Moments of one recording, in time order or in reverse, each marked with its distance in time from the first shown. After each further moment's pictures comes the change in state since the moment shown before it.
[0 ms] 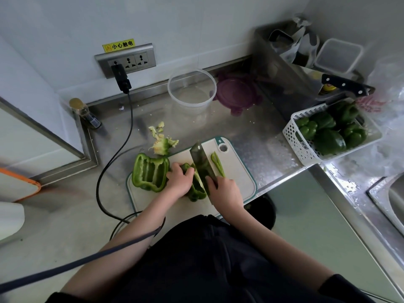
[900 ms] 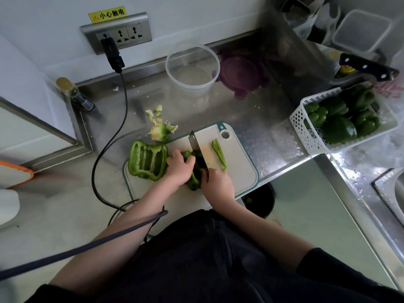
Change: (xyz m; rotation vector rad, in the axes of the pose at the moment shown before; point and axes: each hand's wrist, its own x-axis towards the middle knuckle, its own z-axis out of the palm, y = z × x) left_hand 0.012 0.000 0.006 0.006 -0.008 -0.011; right_hand 0.007 -0.005 0.020 -0.096 -0.079 -0.003
